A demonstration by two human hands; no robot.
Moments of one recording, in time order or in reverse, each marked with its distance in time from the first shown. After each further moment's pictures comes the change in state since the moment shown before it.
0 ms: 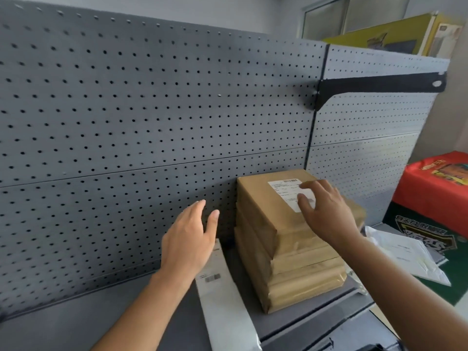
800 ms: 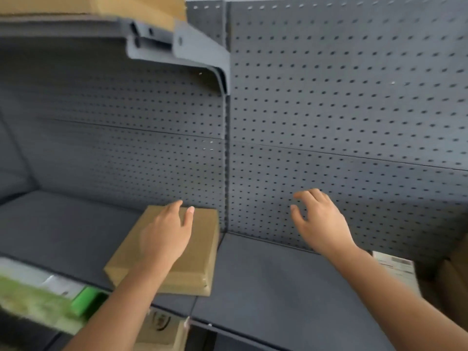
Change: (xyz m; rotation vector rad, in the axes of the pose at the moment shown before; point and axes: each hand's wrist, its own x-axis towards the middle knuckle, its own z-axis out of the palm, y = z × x) left_hand -0.161 -0.331 -0.231 0.367 0.257 -0.685; right_hand -0.113 -0.368 0.170 0.301 -0.272 -0.624
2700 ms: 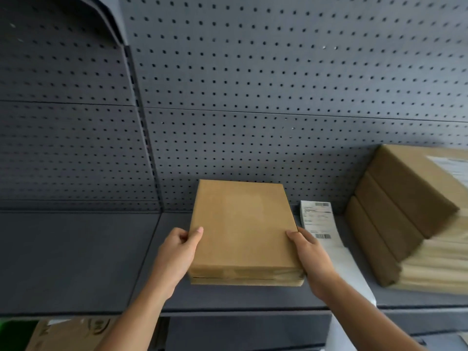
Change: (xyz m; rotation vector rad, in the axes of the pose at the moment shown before) left_hand -0.081 0.085 0.091 -0.727 -0.576 -0.228; right_hand -0.147 0.083 -0.001 0.896 -0.120 1.119
